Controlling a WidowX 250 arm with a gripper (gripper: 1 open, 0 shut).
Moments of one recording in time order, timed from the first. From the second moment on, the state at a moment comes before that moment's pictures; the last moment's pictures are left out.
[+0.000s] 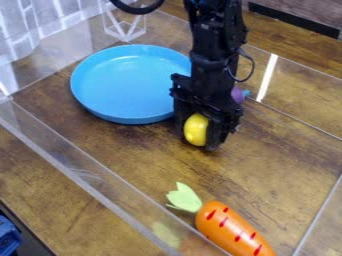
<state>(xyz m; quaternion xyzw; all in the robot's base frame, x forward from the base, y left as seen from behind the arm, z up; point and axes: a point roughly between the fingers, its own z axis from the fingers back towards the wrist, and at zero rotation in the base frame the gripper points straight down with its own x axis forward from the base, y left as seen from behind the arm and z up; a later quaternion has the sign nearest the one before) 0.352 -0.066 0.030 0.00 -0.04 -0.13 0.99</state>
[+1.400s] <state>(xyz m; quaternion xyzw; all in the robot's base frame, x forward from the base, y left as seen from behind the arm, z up) 0.334 -0.023 0.134 0.05 -0.01 -0.12 0.99</state>
